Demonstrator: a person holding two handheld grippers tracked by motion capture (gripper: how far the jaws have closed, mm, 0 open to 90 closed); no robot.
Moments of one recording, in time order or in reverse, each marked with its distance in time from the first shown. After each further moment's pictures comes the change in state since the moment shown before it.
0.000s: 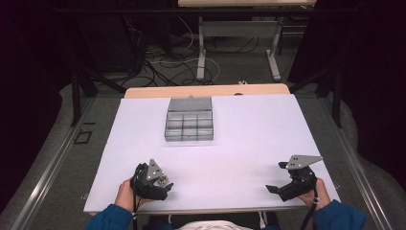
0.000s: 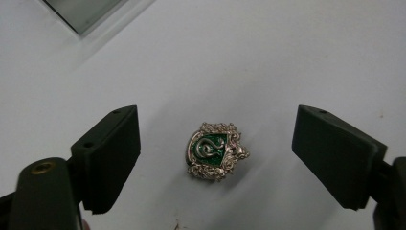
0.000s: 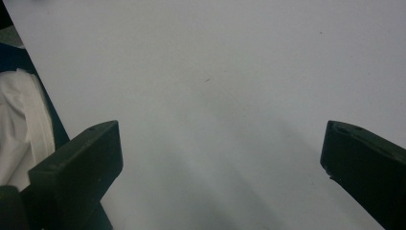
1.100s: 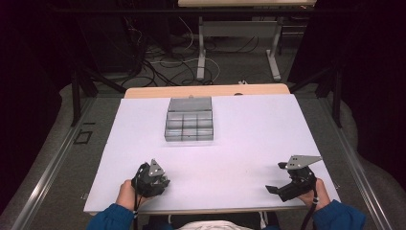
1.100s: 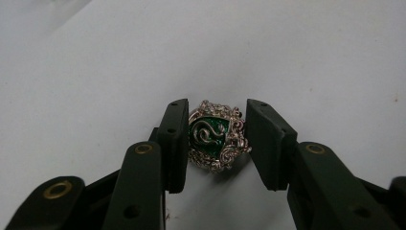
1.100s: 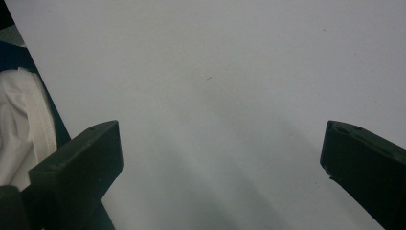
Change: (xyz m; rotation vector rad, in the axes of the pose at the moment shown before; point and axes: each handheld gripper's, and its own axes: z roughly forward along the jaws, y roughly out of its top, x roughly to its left) left arm 0.004 -0.003 0.011 0.072 -0.032 -0.062; right arm 0.000 -0.001 0.002 -0.006 0.009 -0.006
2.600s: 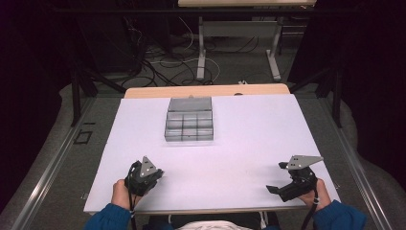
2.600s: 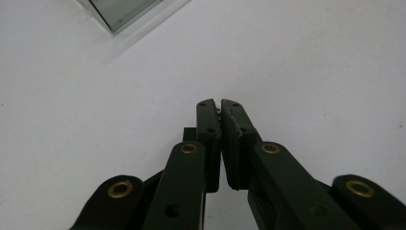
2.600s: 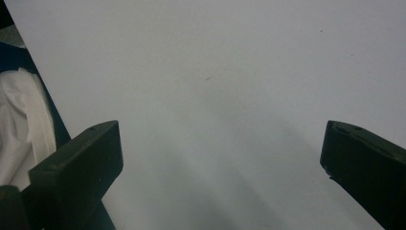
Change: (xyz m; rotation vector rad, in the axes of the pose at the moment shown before) left arm 0.007 -0.001 -0.022 -0.109 0.077 0.000; right arm 0.000 0.000 -0.003 0.005 -0.006 0.001
